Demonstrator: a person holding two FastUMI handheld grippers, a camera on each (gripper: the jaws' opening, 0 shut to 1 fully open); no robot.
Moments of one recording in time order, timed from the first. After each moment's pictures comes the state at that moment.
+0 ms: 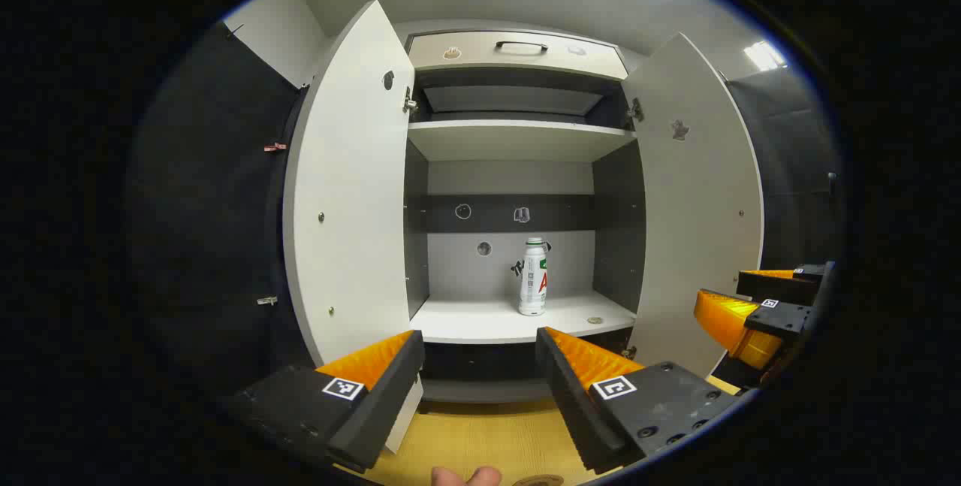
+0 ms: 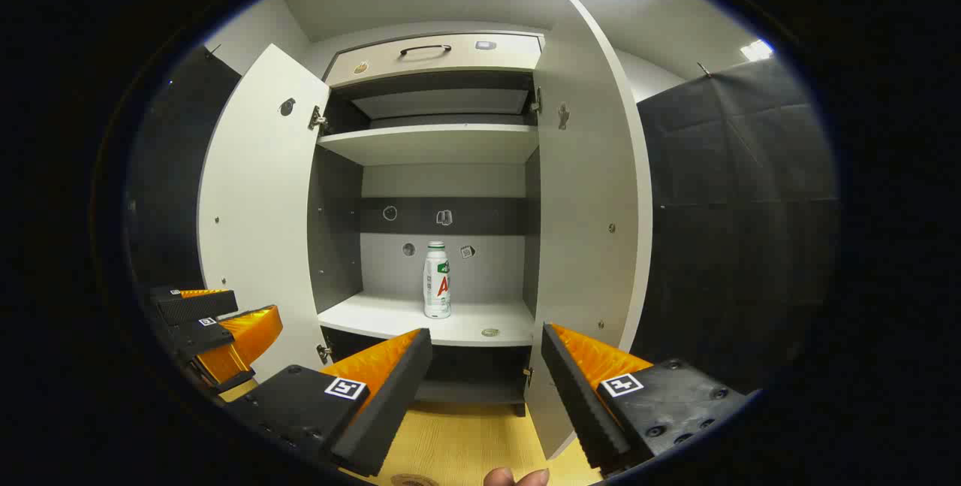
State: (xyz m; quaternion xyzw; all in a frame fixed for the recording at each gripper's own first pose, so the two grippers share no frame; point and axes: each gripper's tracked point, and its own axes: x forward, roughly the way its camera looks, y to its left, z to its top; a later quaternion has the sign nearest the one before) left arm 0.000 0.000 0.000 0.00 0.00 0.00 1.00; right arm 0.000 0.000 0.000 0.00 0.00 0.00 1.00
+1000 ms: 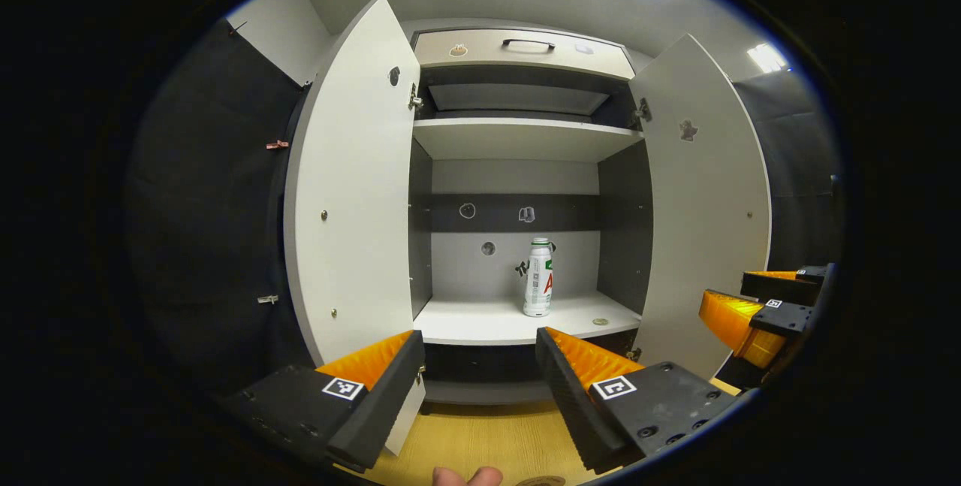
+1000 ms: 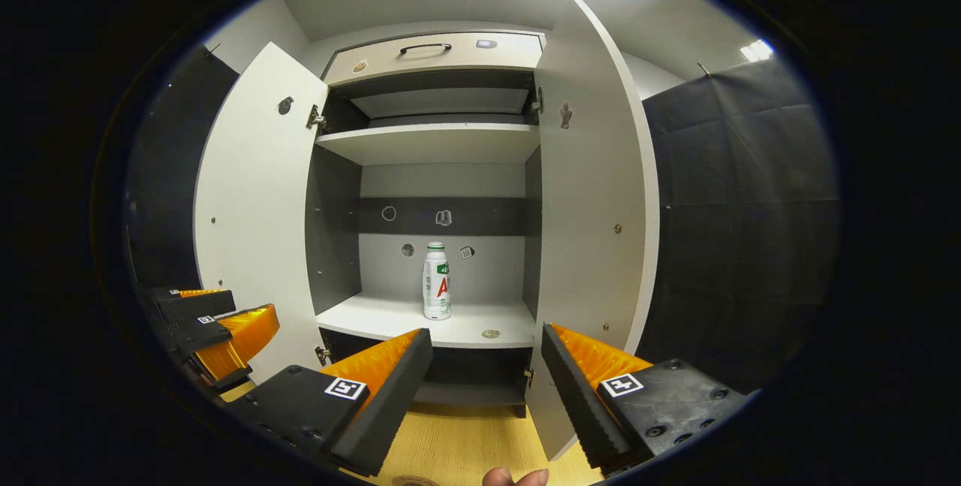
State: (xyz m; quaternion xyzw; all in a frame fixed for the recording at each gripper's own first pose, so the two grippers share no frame) left arm 0.006 0.003 -0.002 0.00 0.00 0.01 1.00; right arm 0.006 0.002 -0.002 0.00 0.00 0.00 1.00
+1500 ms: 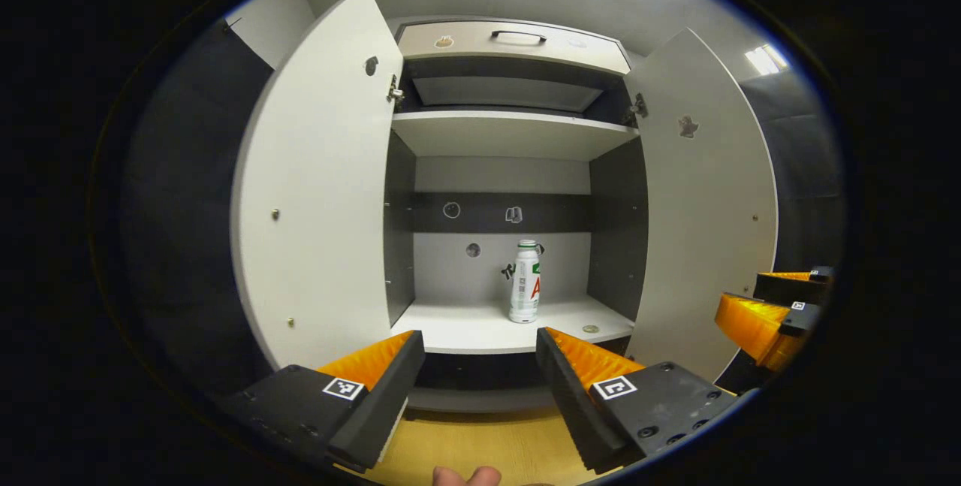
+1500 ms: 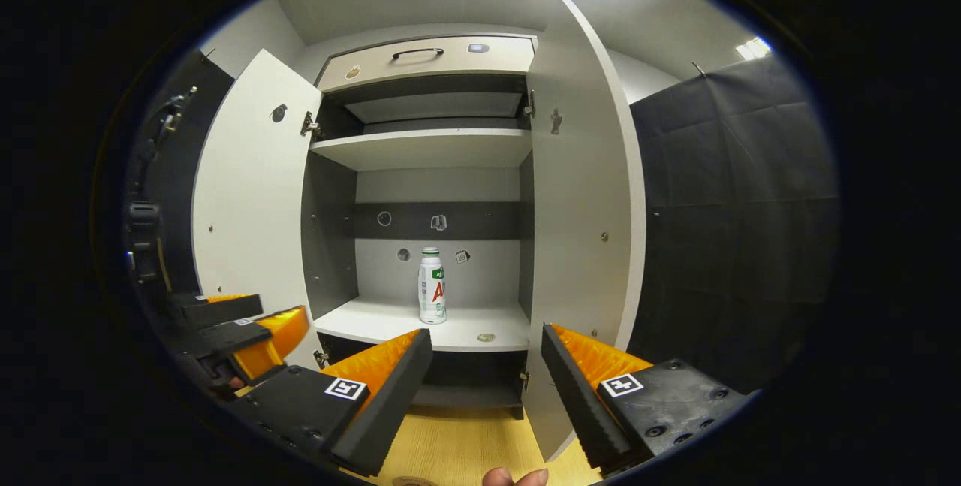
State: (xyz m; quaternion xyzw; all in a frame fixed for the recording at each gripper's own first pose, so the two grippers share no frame) left arm 0.063 -0.031 -0.001 -0.01 0.01 -0.02 1.00; right arm 0.005 -0.012 0.008 0.00 0.00 -0.01 1.00
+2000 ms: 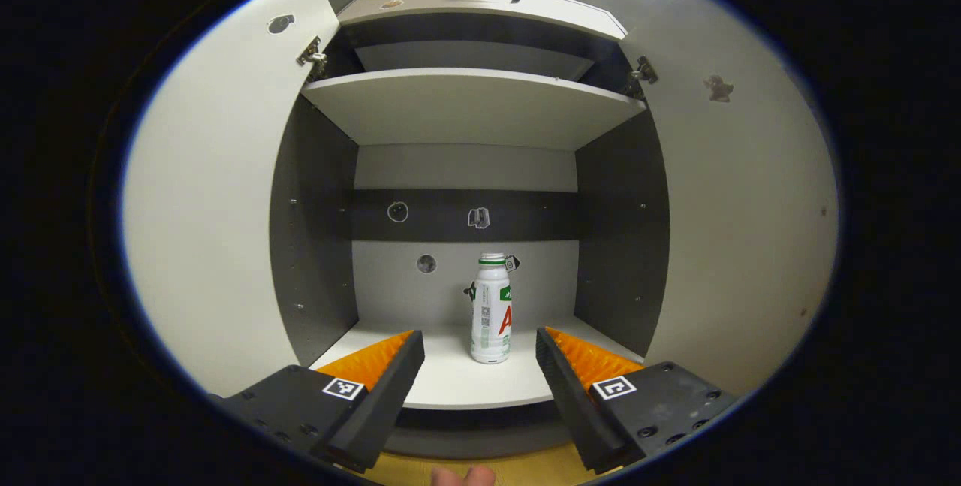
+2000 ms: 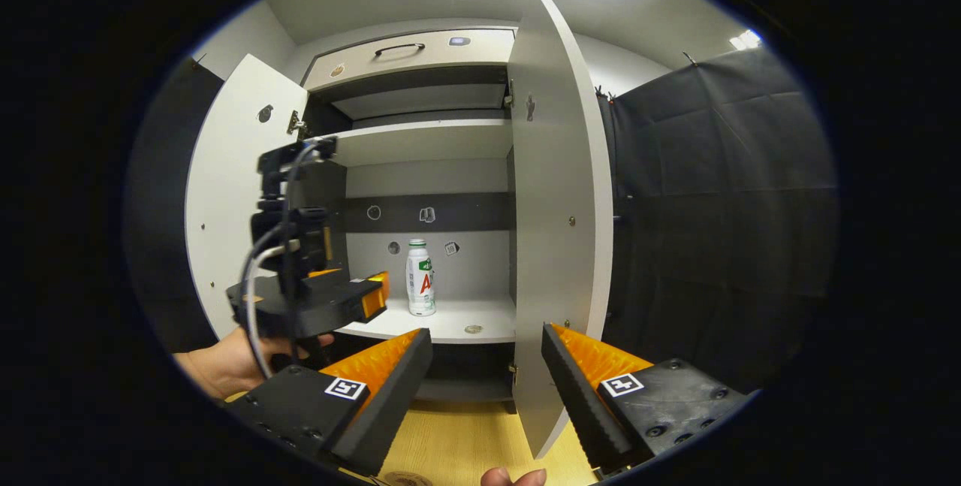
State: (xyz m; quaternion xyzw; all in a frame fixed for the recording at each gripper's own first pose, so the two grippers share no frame) left arm 0.228 -0.088 -0.002 0.00 -0.01 -0.06 1.00; right arm 0.002 -0.036 -0.005 0.01 0.01 -0.01 1.00
